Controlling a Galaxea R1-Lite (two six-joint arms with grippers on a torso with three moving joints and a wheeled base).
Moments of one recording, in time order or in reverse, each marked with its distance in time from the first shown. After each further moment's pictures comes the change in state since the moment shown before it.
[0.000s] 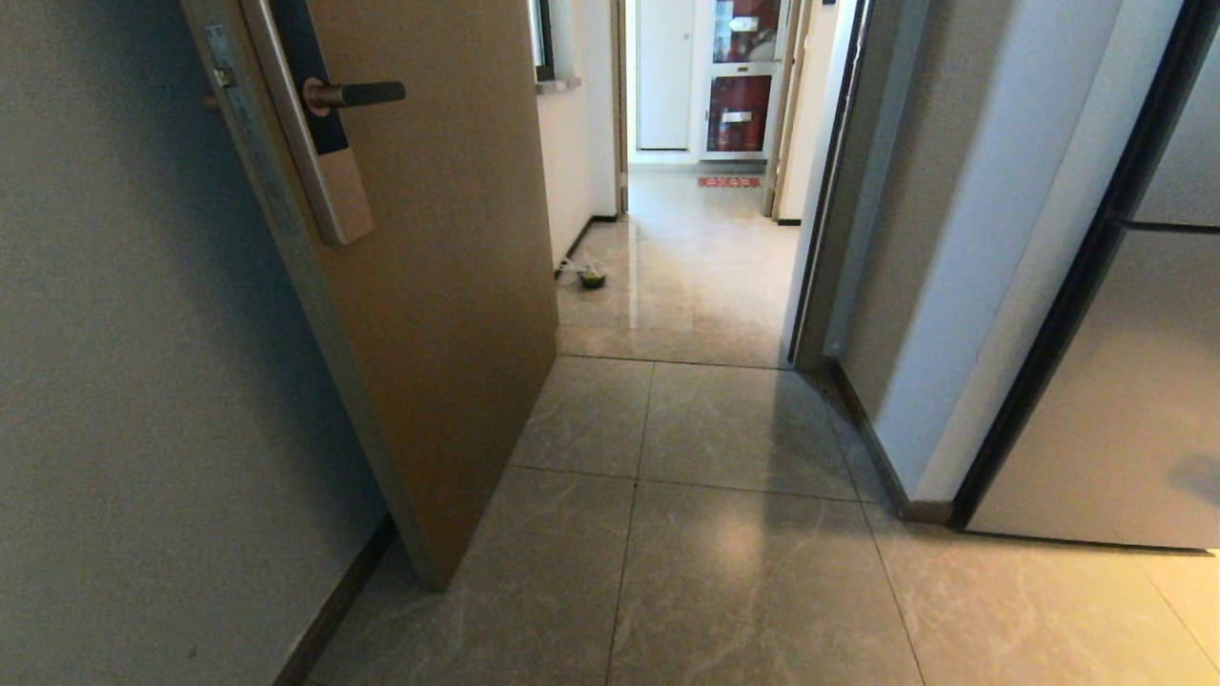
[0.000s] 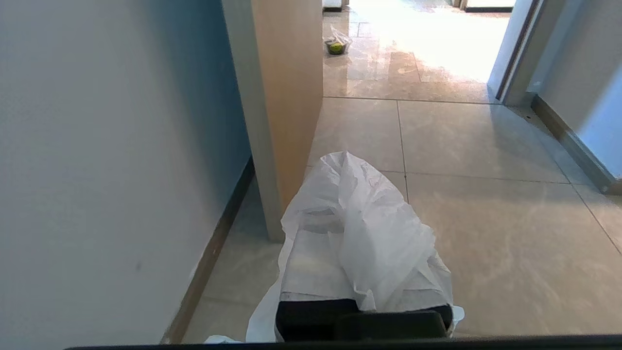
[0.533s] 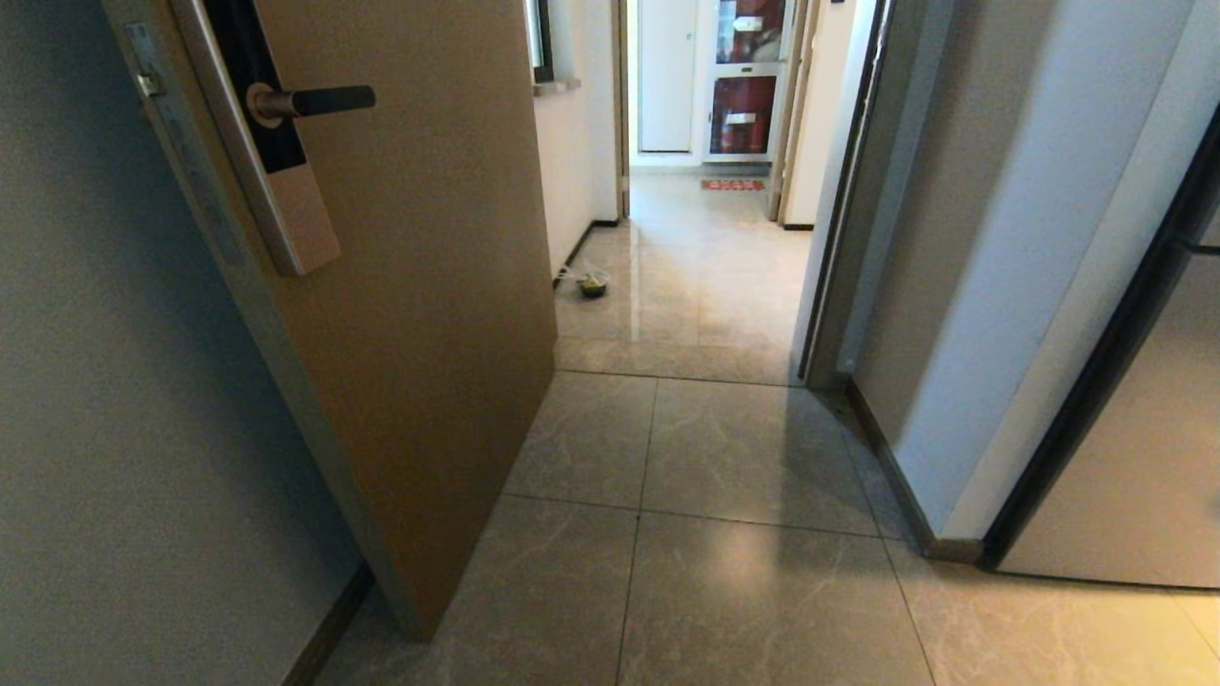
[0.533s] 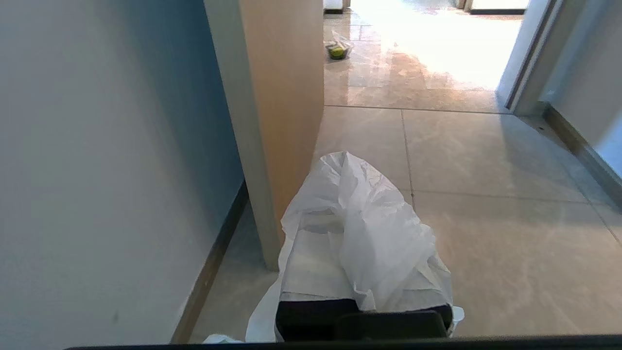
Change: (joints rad) left arm 0.000 0.000 0.000 -0.001 0.000 -0.001; right arm 0.000 0.000 0.000 0.000 0.001 0.000
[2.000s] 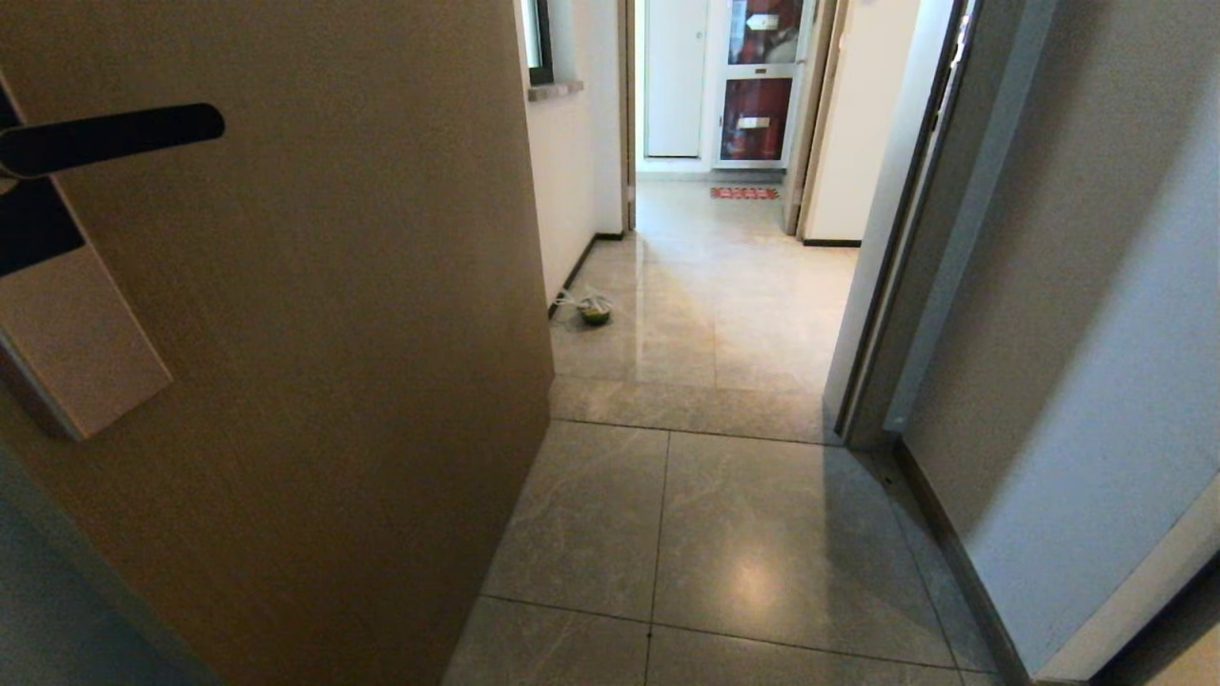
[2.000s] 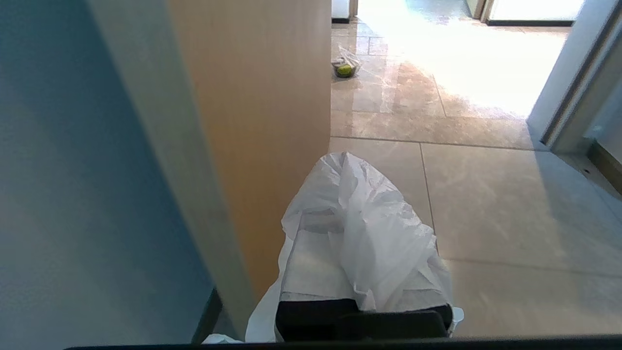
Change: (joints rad) left arm 0.000 0.000 0.000 0.000 0.000 -0.002; right arm 0.000 0.000 0.000 0.000 0.000 0.000
